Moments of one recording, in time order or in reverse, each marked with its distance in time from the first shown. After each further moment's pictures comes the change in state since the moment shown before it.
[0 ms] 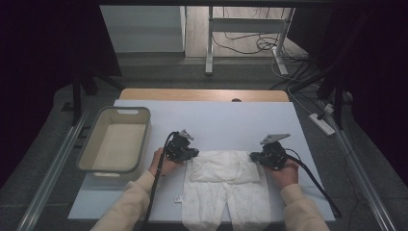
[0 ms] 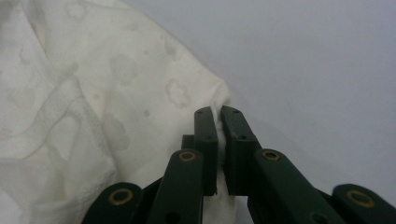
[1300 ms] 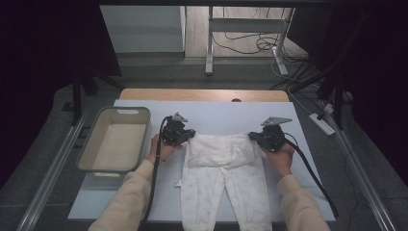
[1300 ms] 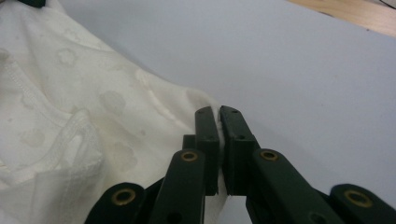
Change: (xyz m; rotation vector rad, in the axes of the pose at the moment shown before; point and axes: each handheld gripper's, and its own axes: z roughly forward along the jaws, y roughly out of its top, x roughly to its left) left arm 0.032 0.028 -0.015 -0.148 0.092 -0.063; right arm -0.029 0.042 0.007 -0.162 -0.078 0.029
